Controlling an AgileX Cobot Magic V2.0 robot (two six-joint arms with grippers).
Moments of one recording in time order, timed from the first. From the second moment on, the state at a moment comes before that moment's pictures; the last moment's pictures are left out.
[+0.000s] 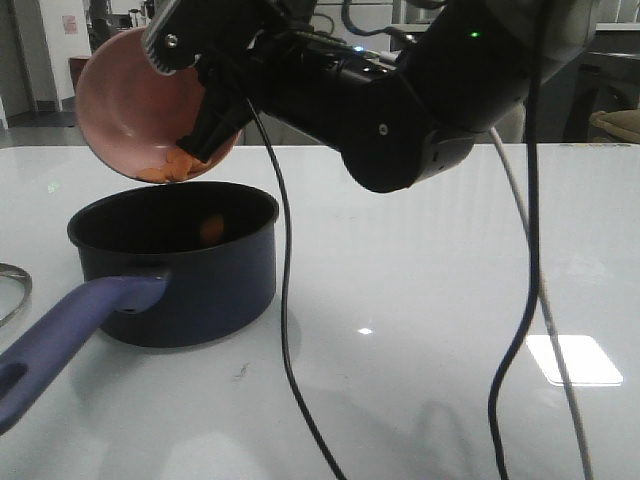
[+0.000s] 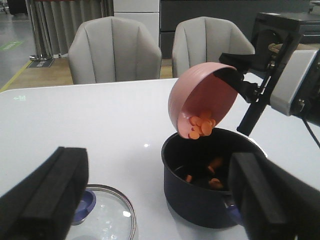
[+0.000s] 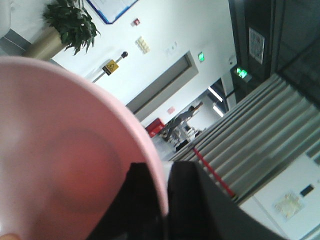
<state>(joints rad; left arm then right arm) -0.25 0.19 -0.33 -0.03 0.32 -0.01 0.69 2.09 -1.24 -0.04 -1.06 -0.83</state>
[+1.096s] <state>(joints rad) -0.25 0.19 -0.33 -0.03 0.32 -0.01 0.63 1.76 -1.27 0.23 -0.13 -0.25</state>
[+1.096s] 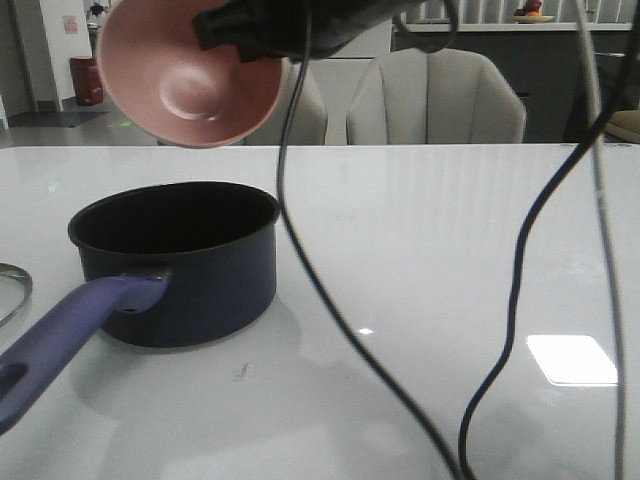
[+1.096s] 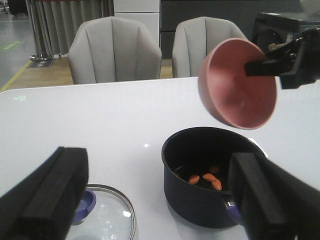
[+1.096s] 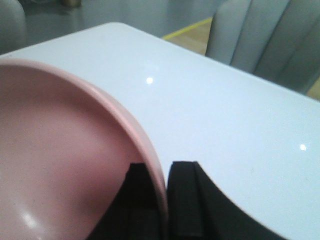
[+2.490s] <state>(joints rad) -0.25 0.19 -0.33 -0.03 0.32 -0.01 -0.01 1.84 -1.28 0.29 0.82 -0.18</state>
